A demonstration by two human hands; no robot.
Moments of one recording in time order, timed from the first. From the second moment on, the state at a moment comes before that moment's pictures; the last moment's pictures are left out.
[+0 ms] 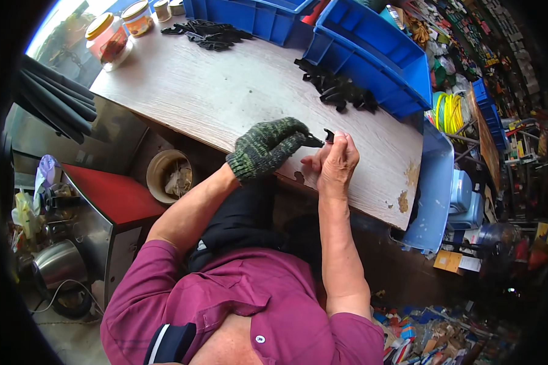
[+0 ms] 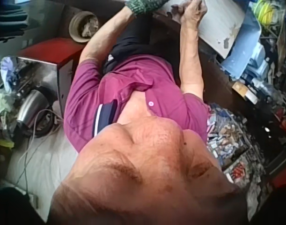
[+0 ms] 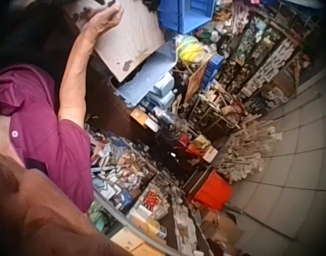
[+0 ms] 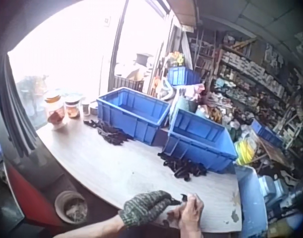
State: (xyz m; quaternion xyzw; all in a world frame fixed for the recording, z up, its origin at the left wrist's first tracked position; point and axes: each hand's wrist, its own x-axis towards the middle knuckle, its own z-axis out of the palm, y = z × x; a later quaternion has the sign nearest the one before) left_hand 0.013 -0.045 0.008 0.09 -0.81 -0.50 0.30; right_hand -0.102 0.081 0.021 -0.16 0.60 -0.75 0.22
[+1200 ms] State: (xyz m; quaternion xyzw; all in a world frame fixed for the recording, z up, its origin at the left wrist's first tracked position) left_hand -0.026 0.018 0.009 0.16 -0.71 -0.60 0.34; right_hand -0.211 0.135 0.038 0.09 0.66 -0.74 0.02
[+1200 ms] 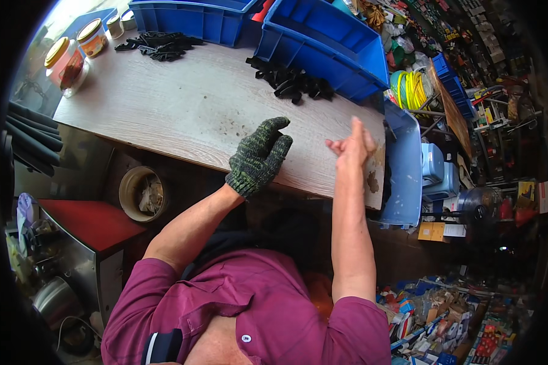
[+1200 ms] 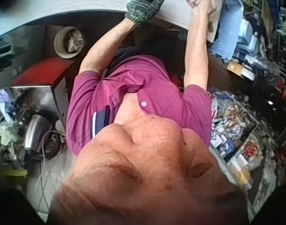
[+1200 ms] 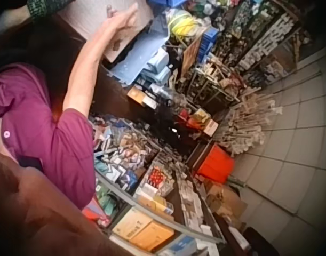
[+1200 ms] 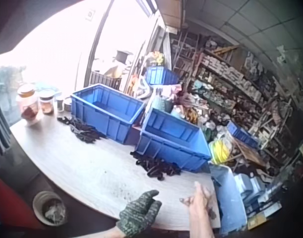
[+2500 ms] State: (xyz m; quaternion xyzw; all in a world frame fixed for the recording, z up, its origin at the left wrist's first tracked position) left_hand -0.060 -0.002 0.011 0.21 -0.77 -0.53 0.30; right_hand -0.156 0.085 0.016 -0.20 0.67 -0.69 0.18
